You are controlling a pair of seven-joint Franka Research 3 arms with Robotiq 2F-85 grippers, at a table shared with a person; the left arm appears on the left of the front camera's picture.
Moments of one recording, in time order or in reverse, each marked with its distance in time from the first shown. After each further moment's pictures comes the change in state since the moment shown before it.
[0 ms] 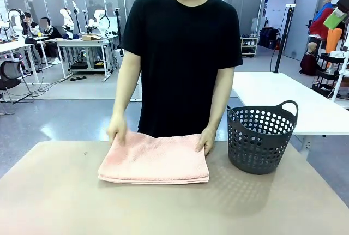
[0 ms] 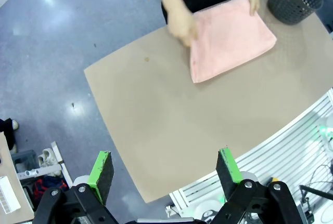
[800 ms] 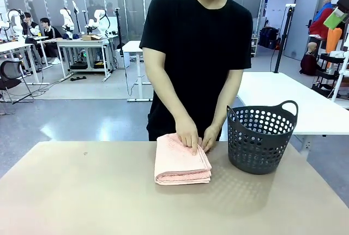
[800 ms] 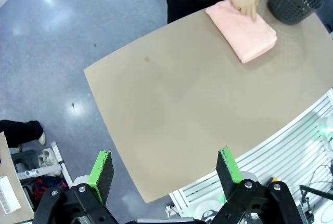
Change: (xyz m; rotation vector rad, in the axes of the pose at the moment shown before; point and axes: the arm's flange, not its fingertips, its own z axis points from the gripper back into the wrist) left arm 0.000 0.000 0.000 0.000 0.000 0.000; right arm 0.000 0.000 0.000 0.000 0.000 0.000
